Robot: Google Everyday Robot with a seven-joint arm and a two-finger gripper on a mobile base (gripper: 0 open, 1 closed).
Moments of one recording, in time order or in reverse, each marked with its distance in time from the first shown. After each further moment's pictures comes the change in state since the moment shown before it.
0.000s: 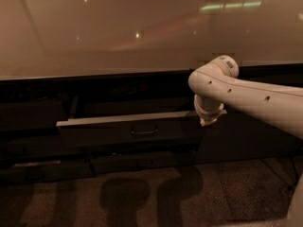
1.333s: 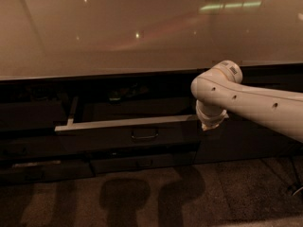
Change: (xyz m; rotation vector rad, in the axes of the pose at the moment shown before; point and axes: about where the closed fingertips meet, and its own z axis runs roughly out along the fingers) arm -0.002 0.020 -0.003 0.009 -0.003 -0.008
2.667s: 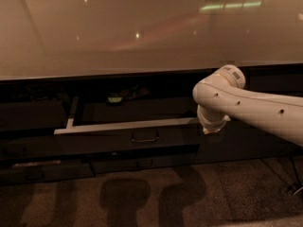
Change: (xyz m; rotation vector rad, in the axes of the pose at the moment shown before) arm -0.002 0.015 -0.001 0.007 0.004 -0.004
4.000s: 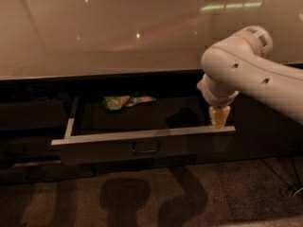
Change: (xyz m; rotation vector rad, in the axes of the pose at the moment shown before) arm 0.001 -0.034 -0.126 0.178 -0.021 0.023
